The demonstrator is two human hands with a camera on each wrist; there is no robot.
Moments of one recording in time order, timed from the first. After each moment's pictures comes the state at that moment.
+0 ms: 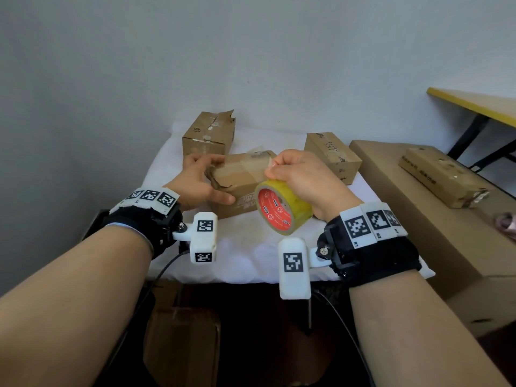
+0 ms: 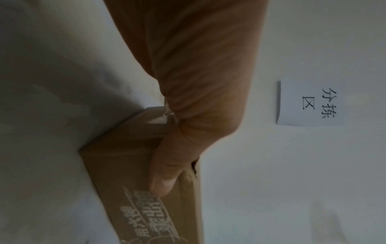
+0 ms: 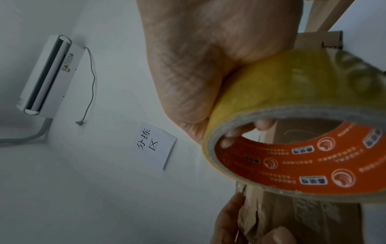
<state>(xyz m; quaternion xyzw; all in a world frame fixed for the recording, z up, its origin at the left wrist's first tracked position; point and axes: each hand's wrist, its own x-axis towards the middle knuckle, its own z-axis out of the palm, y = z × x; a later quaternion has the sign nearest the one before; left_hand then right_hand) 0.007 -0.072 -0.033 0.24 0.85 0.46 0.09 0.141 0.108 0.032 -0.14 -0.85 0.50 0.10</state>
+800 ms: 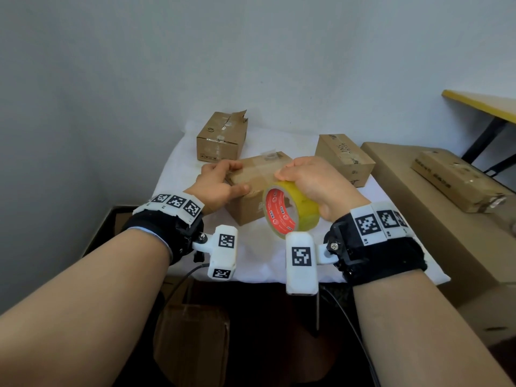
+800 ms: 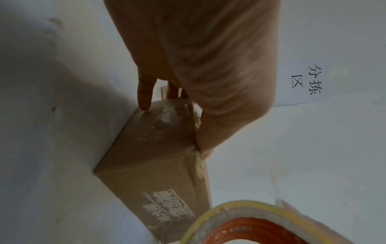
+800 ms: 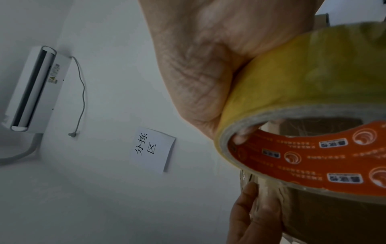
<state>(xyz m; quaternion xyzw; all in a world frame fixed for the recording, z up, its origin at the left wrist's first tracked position) 0.014 -0.069 -0.041 0.22 0.85 0.46 0.12 0.138 0.097 0.035 -0.21 -0.83 0.52 0.06</state>
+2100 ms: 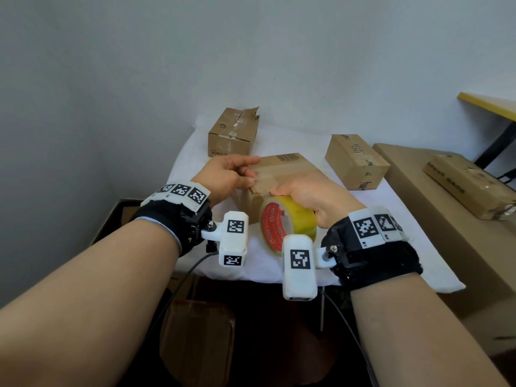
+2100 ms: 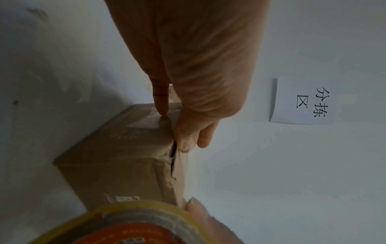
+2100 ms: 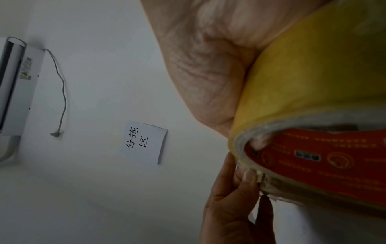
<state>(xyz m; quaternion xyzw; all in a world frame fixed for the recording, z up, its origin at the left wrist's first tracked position) 0.016 -0.076 -0.028 0.24 0.71 0.64 0.15 0.114 0.077 0.010 -0.28 -0.82 0.51 -0.03</state>
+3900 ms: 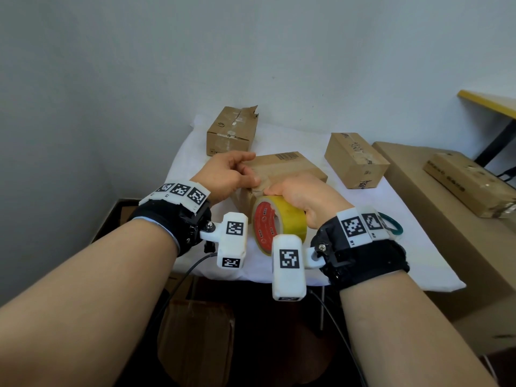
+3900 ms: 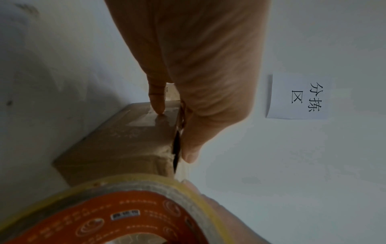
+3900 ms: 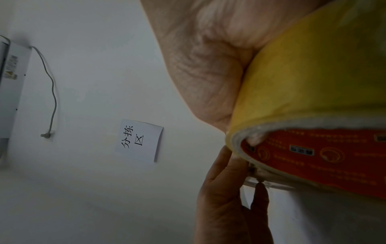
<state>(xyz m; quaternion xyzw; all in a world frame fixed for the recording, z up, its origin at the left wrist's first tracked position) 0.017 -0.072 -0.024 0.24 0.74 0.61 0.15 0.107 0.069 0.003 -0.30 -0.81 0.51 -0.03</state>
